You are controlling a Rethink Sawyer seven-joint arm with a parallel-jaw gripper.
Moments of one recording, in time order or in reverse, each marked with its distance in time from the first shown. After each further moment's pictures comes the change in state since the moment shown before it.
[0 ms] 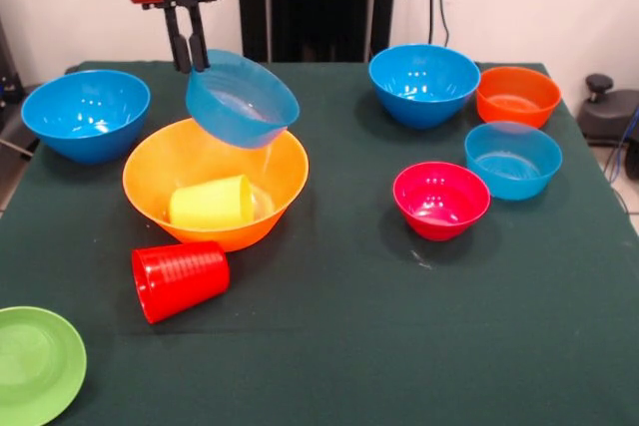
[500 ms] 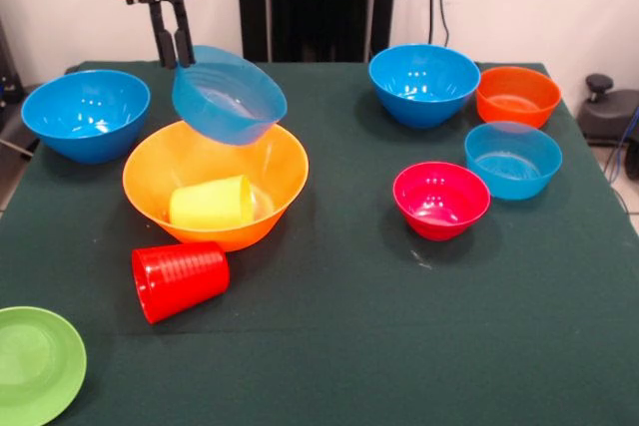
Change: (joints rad) arm -0.038 0.000 0.017 0.000 0.011 0.000 0.000
